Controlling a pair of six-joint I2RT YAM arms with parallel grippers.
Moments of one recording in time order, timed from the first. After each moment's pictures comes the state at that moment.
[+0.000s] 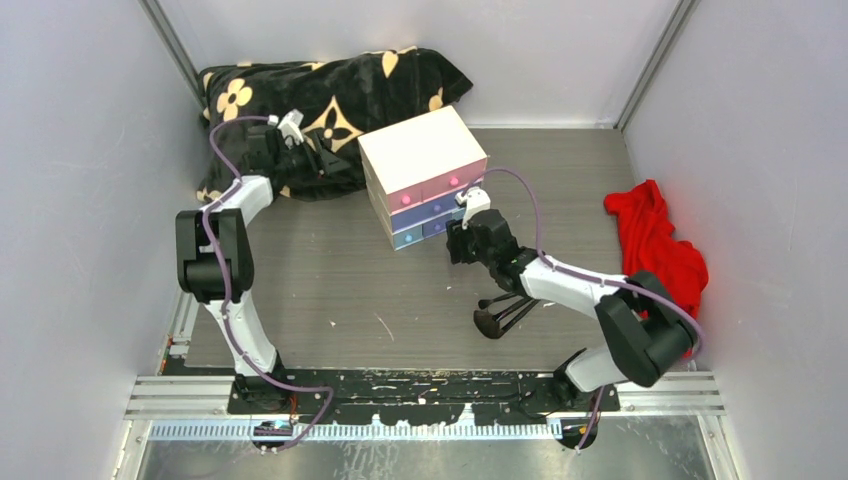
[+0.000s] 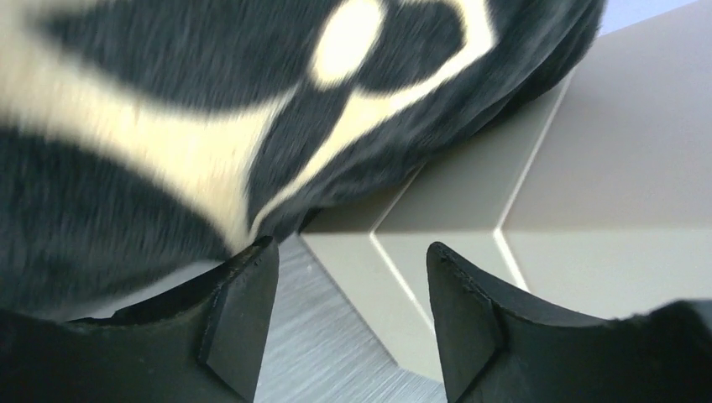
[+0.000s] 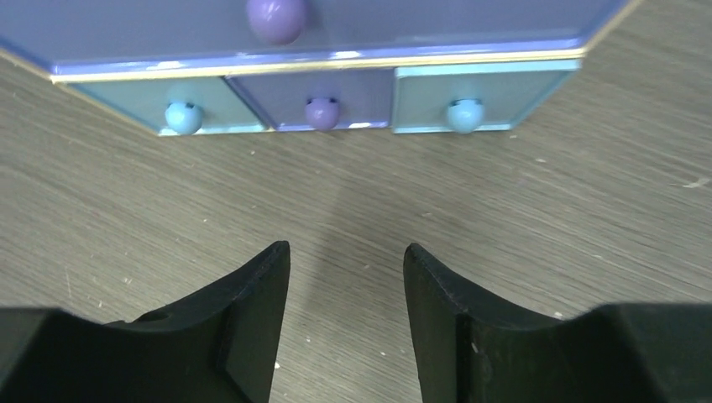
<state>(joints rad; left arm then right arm) 0.04 1.96 1.42 0.05 0.72 -0.45 0.62 1.41 0.70 0.18 0.17 0.17</state>
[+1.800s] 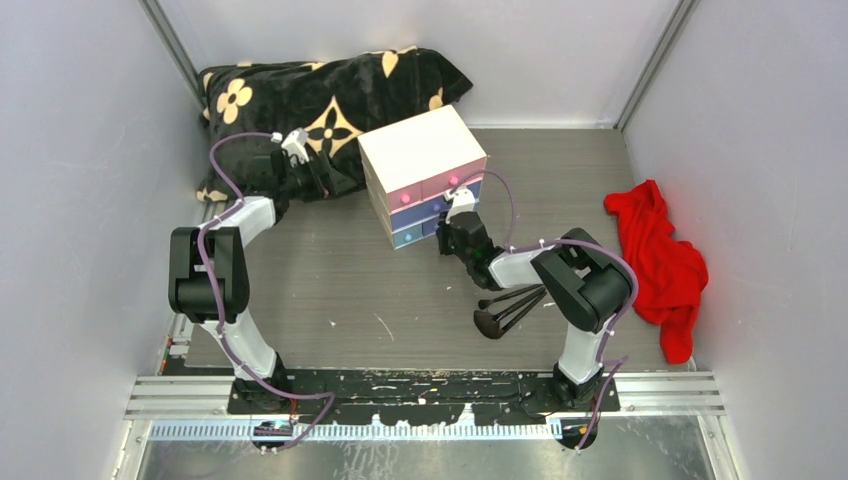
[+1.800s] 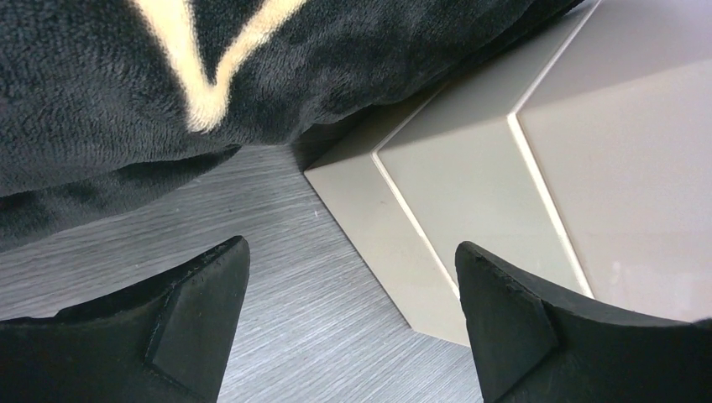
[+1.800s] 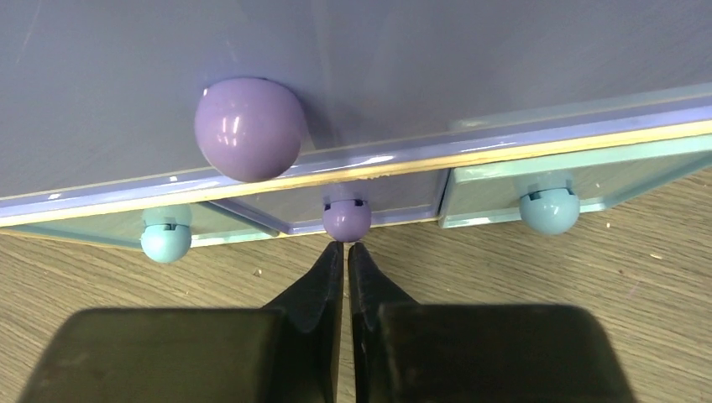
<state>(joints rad) 0.00 1.78 1.13 0.12 0.60 -0.40 0.64 1.81 0.76 0.63 0.21 0.28</state>
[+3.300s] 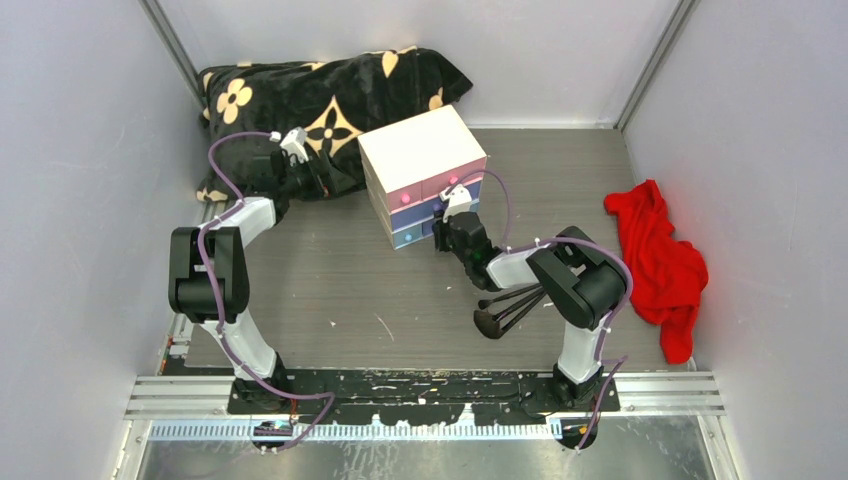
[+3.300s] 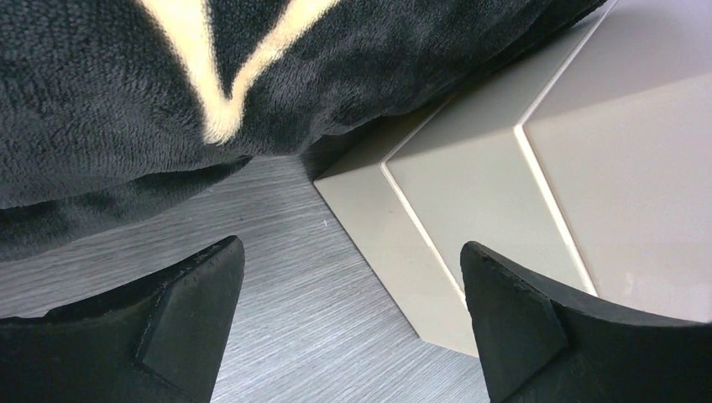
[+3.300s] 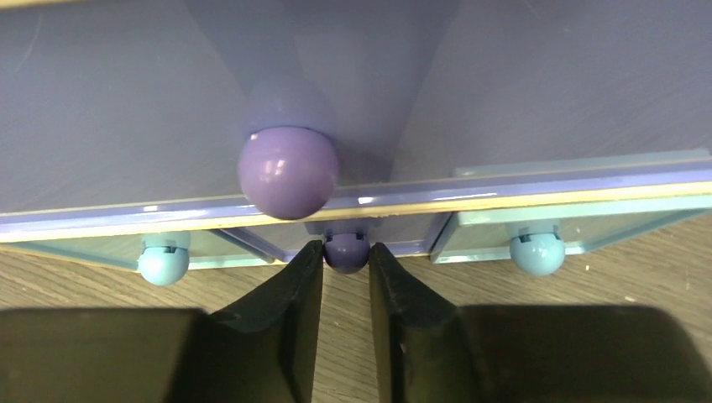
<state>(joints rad) -0.01 1.78 1.13 0.15 0.58 -0.39 0.65 1.84 0.76 0.73 0.22 0.18</state>
